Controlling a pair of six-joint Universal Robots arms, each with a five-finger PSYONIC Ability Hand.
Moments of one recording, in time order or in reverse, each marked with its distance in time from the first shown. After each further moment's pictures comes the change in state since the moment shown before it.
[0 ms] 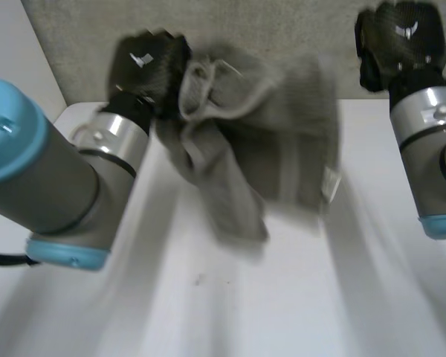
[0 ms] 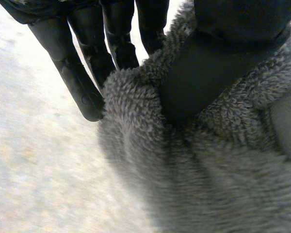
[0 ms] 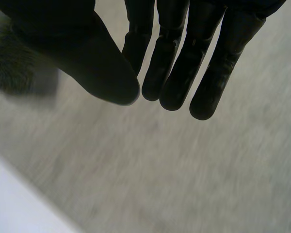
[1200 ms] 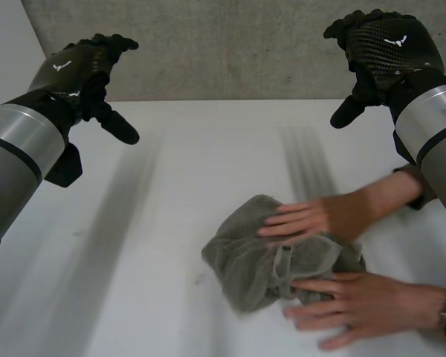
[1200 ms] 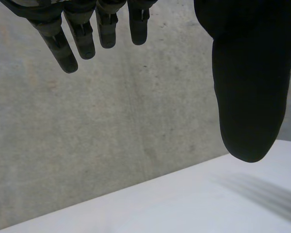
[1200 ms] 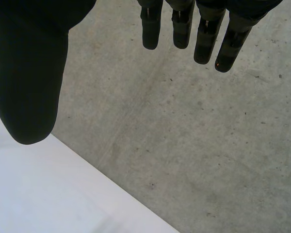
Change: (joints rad) left arm 0.199 0.205 -0.037 -0.428 0.118 -0.244; right arm 0.038 -0.091 -0.098 0.461 -0.029 0.064; left_hand -0.966 -1.033 -1.040 -1.050 -0.965; right_hand -0.756 -0.949 -0.964 -0.957 -0.928
